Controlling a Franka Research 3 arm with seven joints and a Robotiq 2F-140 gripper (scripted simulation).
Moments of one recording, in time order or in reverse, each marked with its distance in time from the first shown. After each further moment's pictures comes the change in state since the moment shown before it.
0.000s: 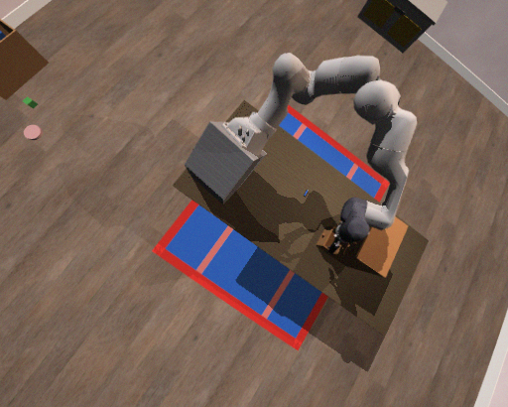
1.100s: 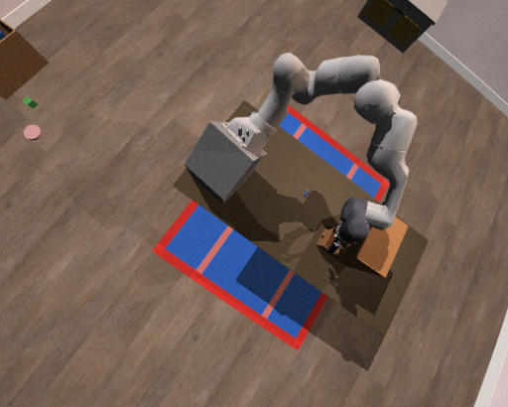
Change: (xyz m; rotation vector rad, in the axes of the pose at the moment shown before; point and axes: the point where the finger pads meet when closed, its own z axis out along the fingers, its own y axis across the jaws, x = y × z) arm 0.000 0.000 -0.001 -0.001 -0.002 -0.002
